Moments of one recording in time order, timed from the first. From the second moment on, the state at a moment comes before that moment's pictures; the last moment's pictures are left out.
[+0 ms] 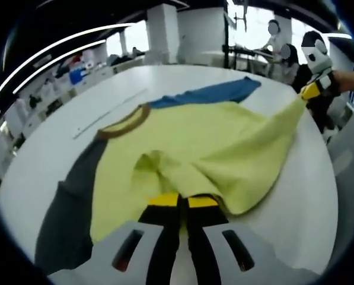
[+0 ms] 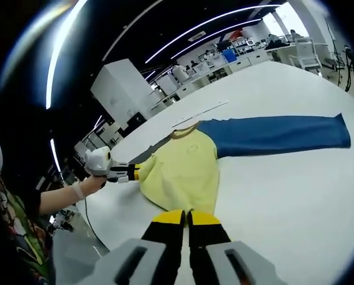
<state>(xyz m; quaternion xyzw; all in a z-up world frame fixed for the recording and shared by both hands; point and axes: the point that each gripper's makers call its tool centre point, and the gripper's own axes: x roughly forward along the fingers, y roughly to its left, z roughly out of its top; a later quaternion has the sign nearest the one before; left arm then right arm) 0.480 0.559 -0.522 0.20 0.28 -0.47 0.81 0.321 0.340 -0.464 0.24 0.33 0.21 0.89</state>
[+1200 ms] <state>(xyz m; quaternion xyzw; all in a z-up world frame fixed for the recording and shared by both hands) 0.375 0.670 -0.482 0.25 0.30 -0.44 0.80 0.297 0.351 -0.447 0.23 0.33 0.24 0.88</state>
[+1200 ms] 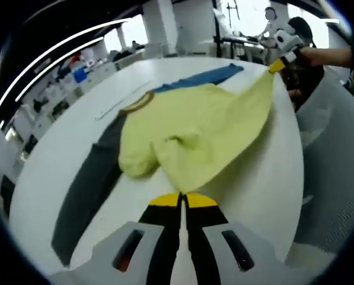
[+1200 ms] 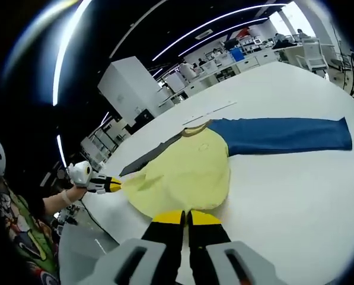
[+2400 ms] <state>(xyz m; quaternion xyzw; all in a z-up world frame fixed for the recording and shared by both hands) 0.280 0.698 -0.516 0.35 0.41 -0.47 0.70 0.255 0.356 -0.493 0.21 0.42 0.25 0.85</state>
